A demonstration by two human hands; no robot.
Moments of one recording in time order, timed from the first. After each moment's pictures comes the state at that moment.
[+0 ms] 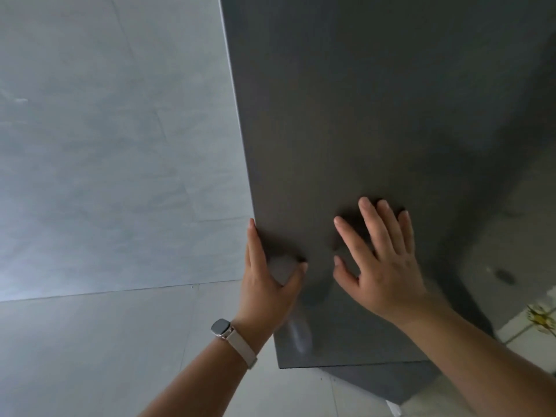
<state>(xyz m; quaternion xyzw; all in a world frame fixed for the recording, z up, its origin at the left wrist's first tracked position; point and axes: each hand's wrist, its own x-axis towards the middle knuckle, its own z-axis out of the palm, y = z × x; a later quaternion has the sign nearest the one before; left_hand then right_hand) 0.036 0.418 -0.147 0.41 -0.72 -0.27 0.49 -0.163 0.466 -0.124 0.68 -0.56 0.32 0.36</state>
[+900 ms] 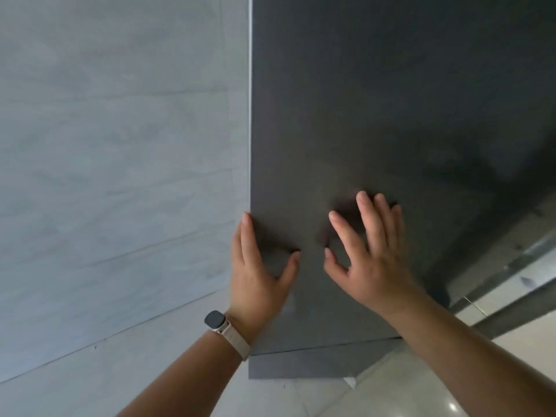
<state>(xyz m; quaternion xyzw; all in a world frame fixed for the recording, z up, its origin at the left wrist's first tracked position) -0.020 0.238 -0.170 0.24 -0.77 -0.27 0.53 -0.174 0.352 -0.127 0.56 -0.66 0.23 0.44</state>
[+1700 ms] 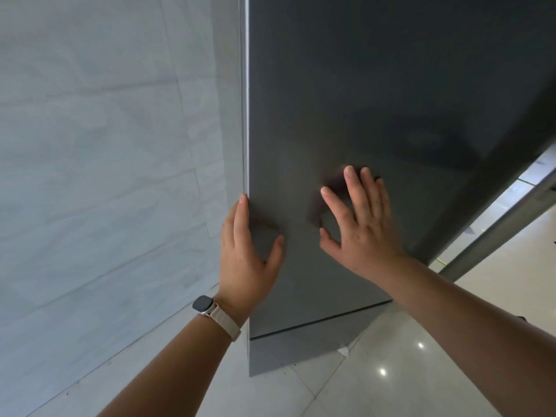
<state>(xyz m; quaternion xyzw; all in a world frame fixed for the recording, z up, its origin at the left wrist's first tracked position) -0.021 0.174 -0.171 0.14 -0.81 -0.31 0.48 -0.172 0.325 -0.128 0.51 -0.74 0.12 0.43</state>
